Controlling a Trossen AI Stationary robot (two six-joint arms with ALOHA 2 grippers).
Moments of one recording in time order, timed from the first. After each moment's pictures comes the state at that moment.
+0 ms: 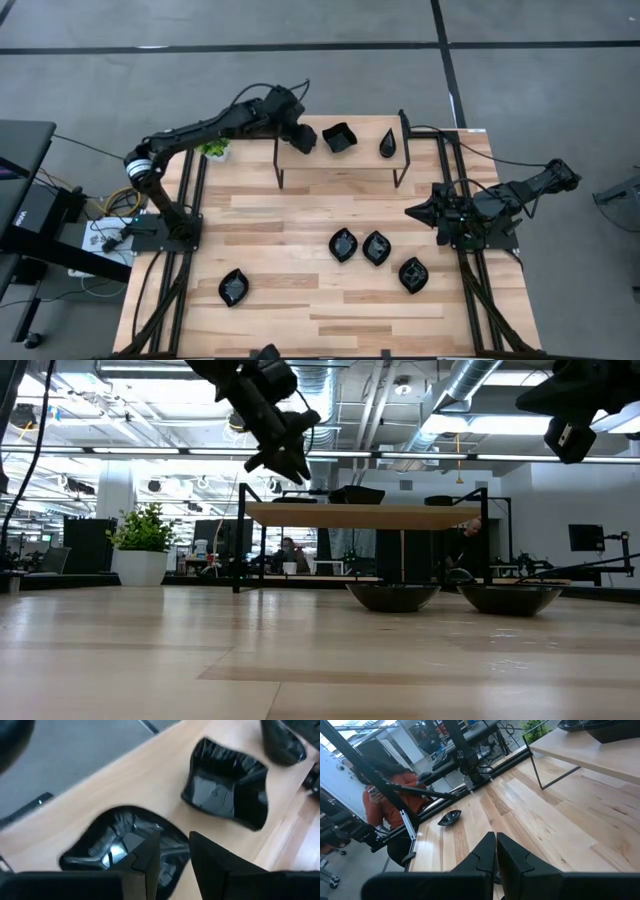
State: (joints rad) left arm 0.51 1.69 1.49 -0.58 0.00 -0.25; right arm 0.43 0.33 0.39 -0.30 0.52 0.63
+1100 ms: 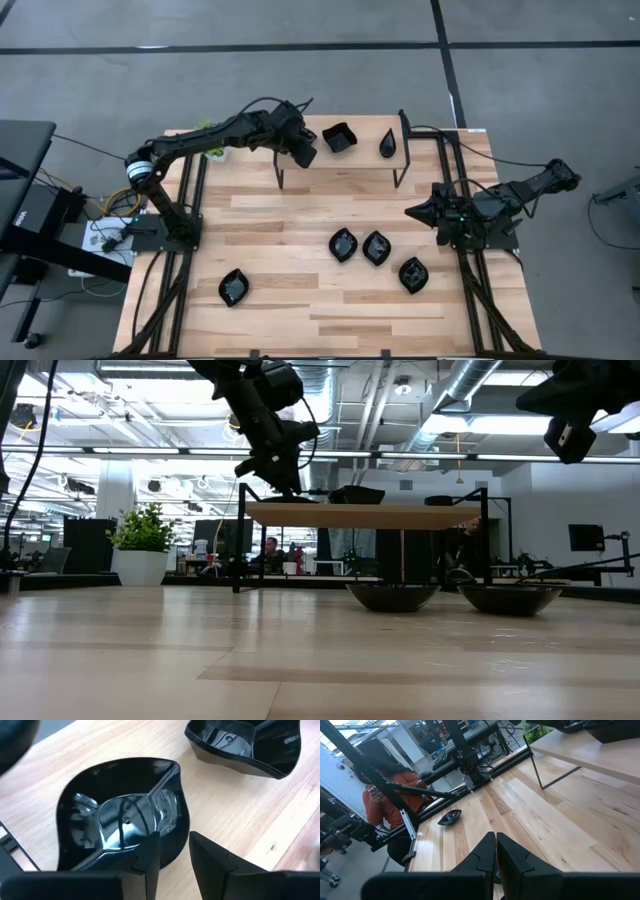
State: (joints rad) left arm 0.44 1.68 1.44 -0.67 -0.10 -0.29; right arm 0.43 0.33 0.39 -0.30 0.52 0.62
